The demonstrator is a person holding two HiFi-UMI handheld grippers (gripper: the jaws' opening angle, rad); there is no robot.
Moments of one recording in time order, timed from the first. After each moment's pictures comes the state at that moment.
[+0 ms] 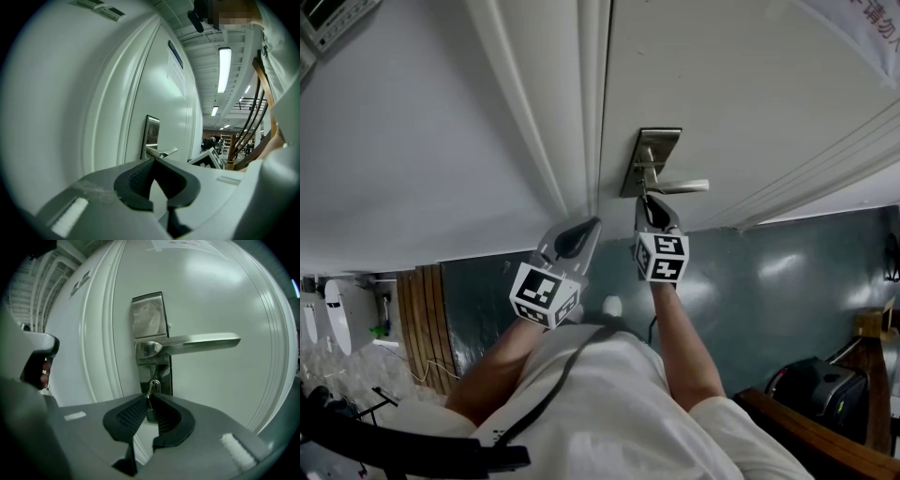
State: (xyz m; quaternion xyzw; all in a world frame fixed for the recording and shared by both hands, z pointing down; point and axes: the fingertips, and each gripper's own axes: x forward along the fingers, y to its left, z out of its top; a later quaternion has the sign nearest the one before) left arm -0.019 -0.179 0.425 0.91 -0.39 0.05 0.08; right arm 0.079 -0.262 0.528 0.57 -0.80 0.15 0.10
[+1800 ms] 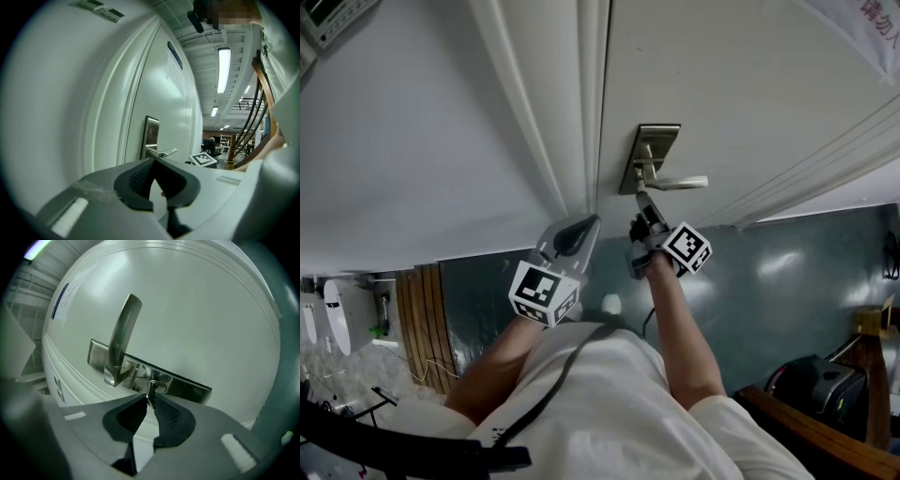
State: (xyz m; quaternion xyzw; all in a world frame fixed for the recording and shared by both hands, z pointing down) left arm -0.019 -0.177 0.424 0.91 -0.39 0.04 0.08; right arm 0.084 -0.265 0.526 0.41 -0.72 0.49 -0.28
